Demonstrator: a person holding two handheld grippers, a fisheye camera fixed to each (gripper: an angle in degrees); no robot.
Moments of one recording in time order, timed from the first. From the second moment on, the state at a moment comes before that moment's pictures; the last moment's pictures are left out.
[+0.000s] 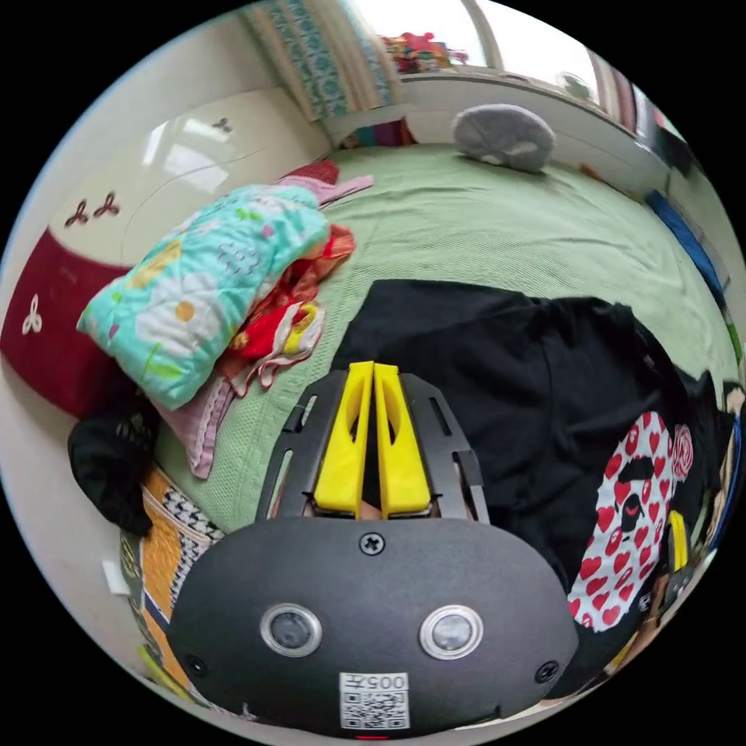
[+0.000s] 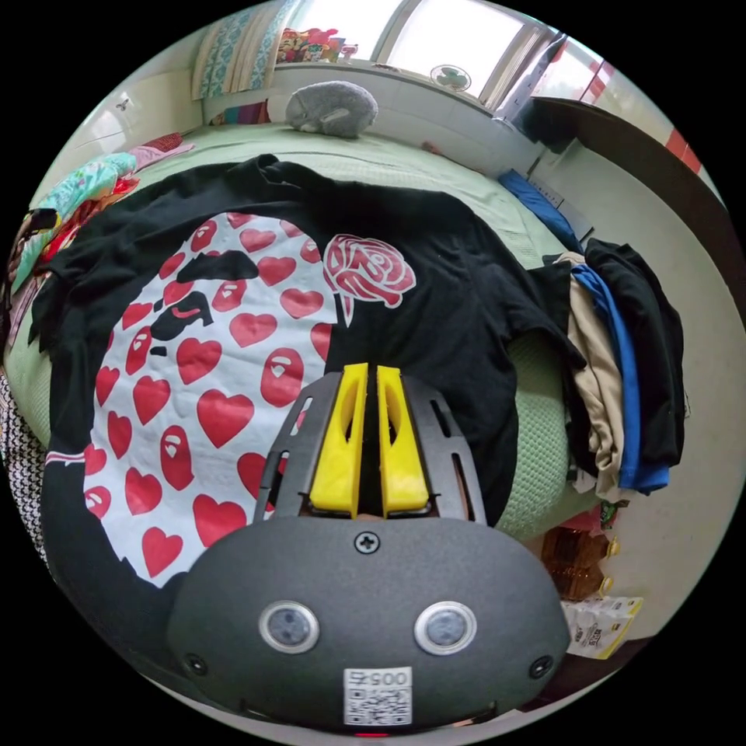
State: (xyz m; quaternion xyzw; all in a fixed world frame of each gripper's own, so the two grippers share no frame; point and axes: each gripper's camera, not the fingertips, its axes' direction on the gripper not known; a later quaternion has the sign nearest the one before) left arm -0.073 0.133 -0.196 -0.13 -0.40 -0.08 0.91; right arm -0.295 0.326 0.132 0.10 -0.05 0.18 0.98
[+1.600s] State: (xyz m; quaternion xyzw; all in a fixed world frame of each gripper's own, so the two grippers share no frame) left arm -0.003 0.300 -0.292 -0.11 -0.10 0.02 0.99; right arm -0.163 0.457 0.057 0.10 -0.20 0.20 0.95
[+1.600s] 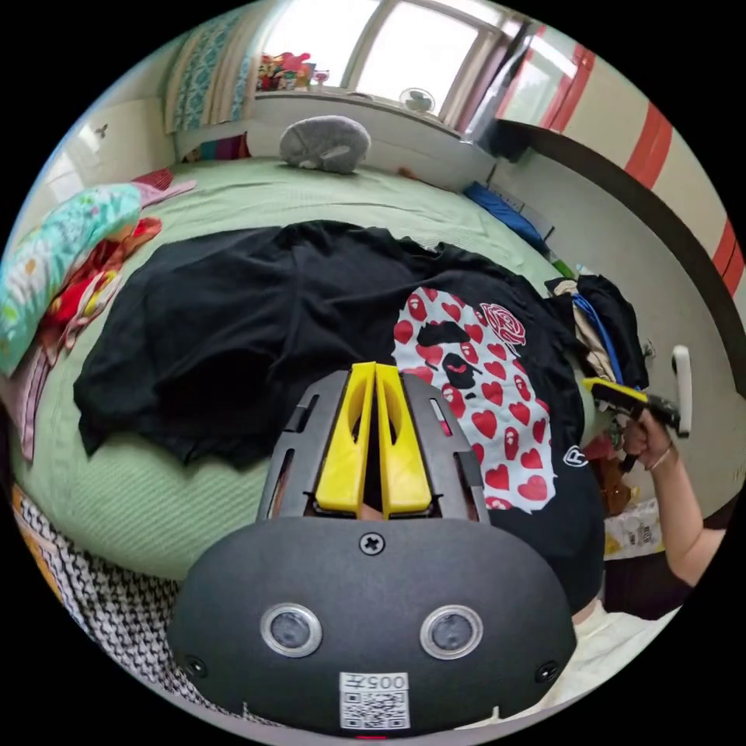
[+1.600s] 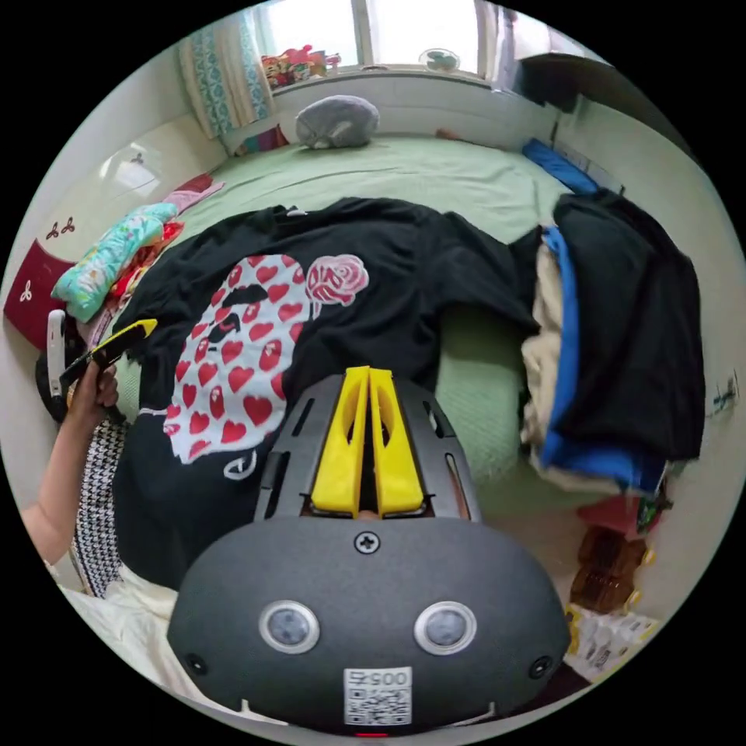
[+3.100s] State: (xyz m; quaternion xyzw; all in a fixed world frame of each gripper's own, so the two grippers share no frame) left arm -0.014 0.389 -0.360 -0.21 -0.17 -0.05 0.96; right arm -0.225 0.534 0.087 0.03 -0.10 0.16 0.98
